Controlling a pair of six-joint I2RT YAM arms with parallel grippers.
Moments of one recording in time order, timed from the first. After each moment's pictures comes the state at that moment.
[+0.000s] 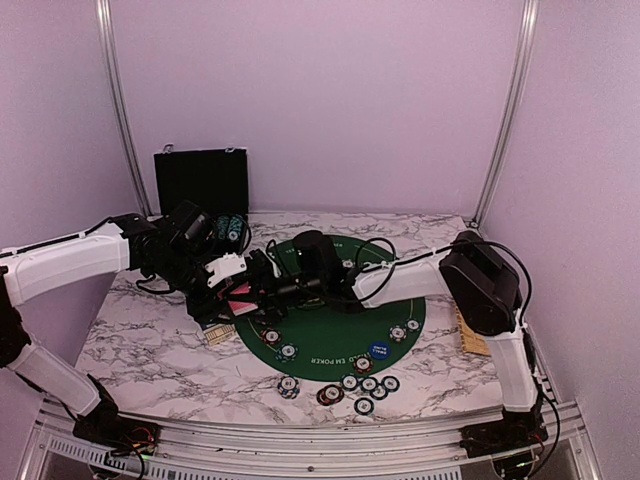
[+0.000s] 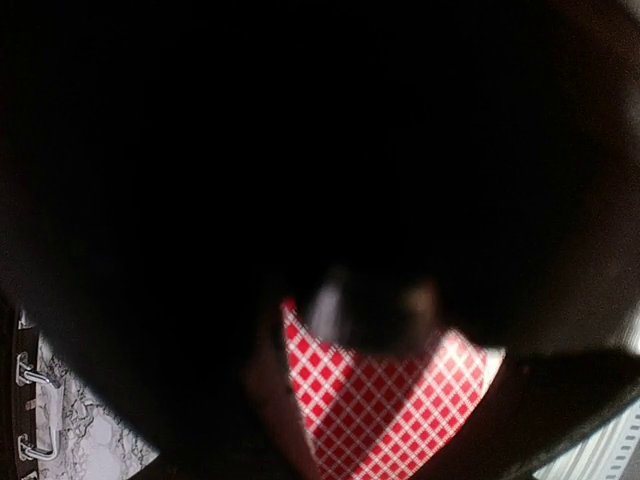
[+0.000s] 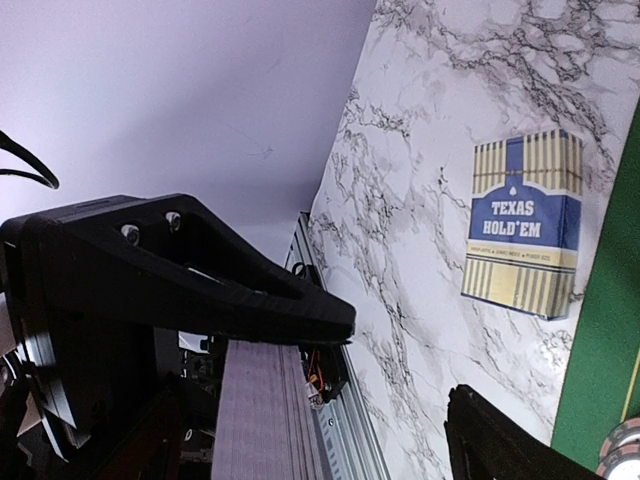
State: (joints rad) left arm -0.64 1.43 1.12 -0.81 0.23 0.54; right arm 0.94 2.23 1.51 0.43 -0.77 1.12
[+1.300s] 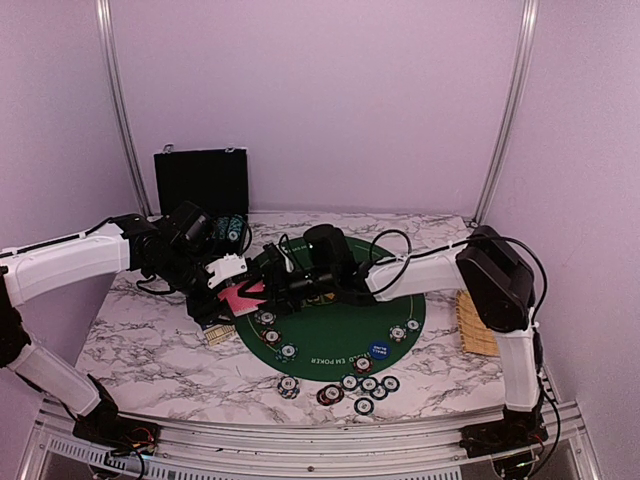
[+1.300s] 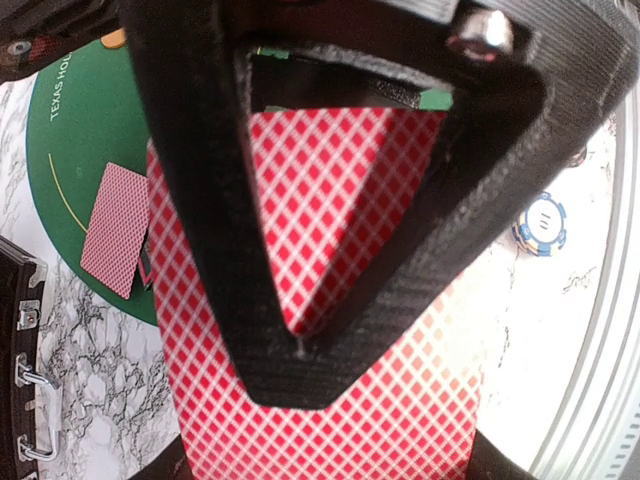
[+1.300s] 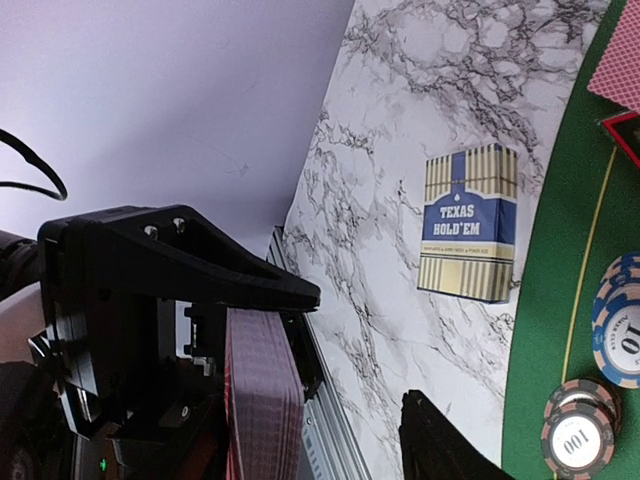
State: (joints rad) left arm -0.65 1.43 1.12 -0.81 0.23 0.54; right arm 0.90 2.15 1.45 0.34 -0.72 1.05
